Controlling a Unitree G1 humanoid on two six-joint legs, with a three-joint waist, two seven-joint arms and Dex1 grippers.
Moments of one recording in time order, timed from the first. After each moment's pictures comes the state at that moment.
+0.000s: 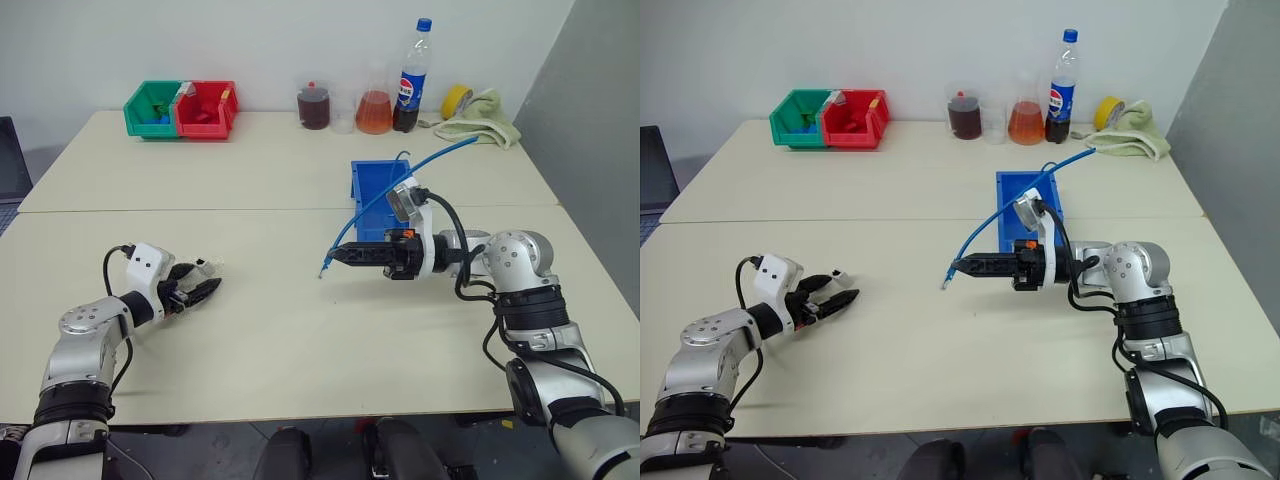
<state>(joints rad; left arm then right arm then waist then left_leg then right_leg) -0.32 0.73 0.21 0.48 -0.28 0.16 -0.87 -0.84 -0.33 0.02 0.18 0.90 1.25 1.02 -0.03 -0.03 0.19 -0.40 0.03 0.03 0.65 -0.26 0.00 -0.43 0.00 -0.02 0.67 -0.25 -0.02</state>
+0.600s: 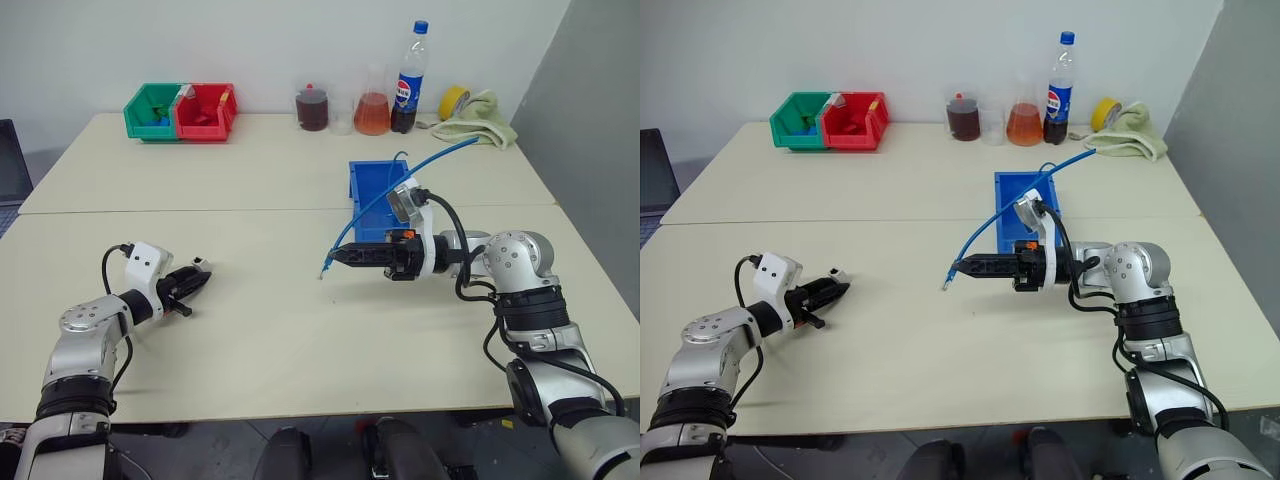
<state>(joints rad) -0.36 0.72 0.20 0.56 -0.26 0.13 -0.86 -0.83 -0.33 0.02 0.18 0.90 1.26 1.02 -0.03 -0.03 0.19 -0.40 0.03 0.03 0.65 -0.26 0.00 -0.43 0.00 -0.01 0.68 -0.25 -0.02</state>
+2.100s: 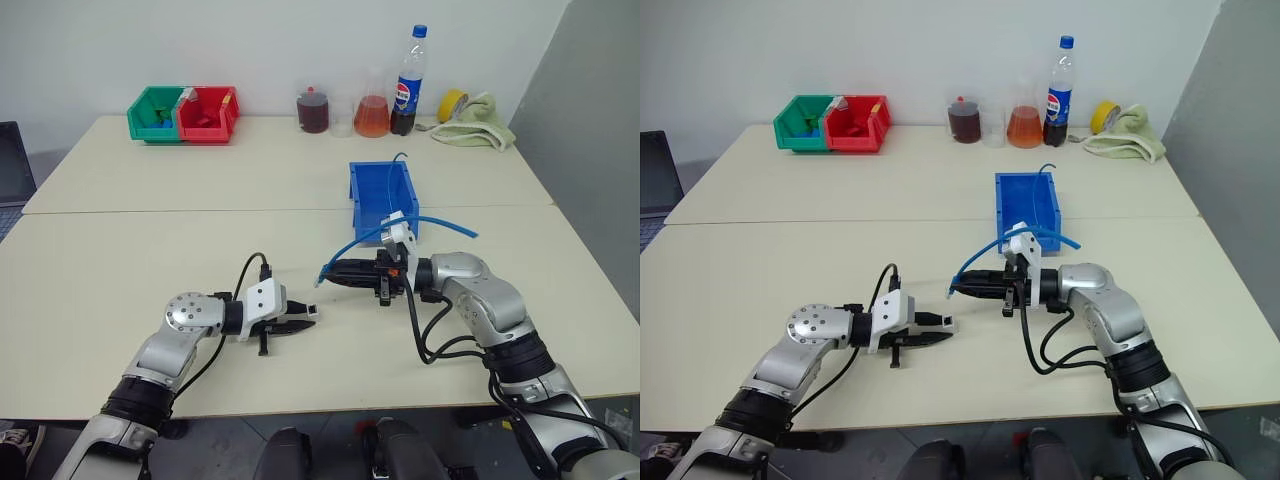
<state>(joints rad) -0.33 0.64 -0.22 0.21 -0.16 -0.09 -1.17 -0.60 -0.32 0.24 0.03 0.45 0.42 1.08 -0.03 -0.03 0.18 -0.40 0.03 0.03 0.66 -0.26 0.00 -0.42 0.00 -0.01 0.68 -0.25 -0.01</state>
